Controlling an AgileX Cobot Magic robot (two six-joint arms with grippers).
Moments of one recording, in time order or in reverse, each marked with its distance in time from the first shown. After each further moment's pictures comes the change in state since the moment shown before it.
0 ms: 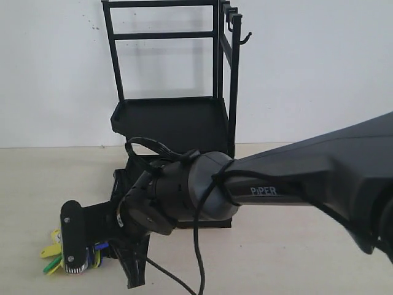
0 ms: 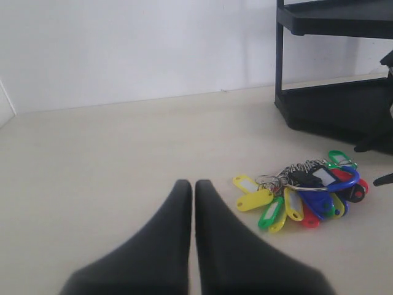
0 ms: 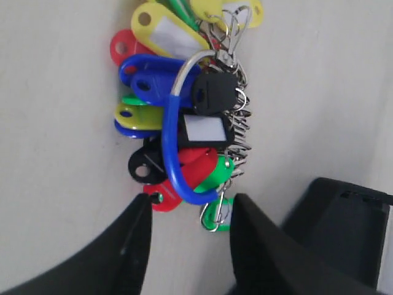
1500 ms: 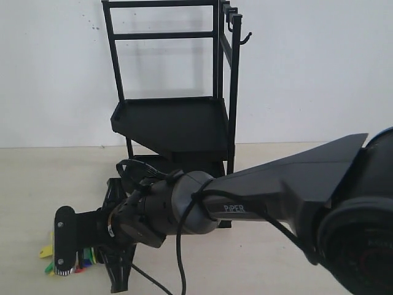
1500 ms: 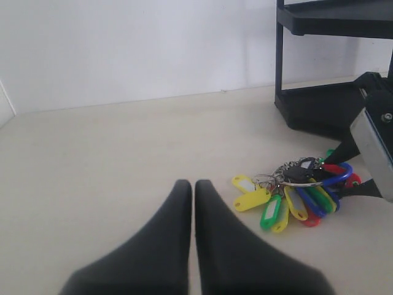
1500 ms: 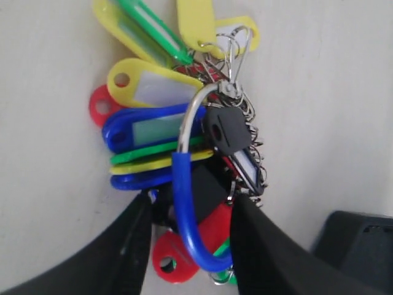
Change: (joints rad) left arm 0.000 0.000 0.000 0.000 0.000 0.000; right arm 0.000 0.114 -0.080 -0.005 -0.097 0.079
